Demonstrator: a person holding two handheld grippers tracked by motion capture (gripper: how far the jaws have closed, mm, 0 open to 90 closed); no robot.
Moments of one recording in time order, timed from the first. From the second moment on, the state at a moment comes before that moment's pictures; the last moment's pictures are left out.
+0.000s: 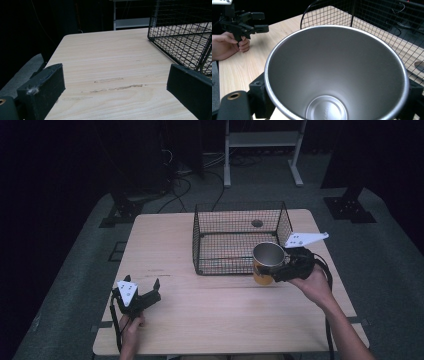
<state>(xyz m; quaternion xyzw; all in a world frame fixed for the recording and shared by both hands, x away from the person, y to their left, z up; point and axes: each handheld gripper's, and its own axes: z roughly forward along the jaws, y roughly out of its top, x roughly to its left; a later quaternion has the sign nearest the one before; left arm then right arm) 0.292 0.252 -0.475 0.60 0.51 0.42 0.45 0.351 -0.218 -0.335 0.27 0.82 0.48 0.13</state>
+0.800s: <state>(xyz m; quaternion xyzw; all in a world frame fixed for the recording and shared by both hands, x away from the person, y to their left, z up) 0.292 0.252 -0.475 0.60 0.51 0.42 0.45 0.391 -0.217 -0.294 0.28 0.82 0.47 0.14</state>
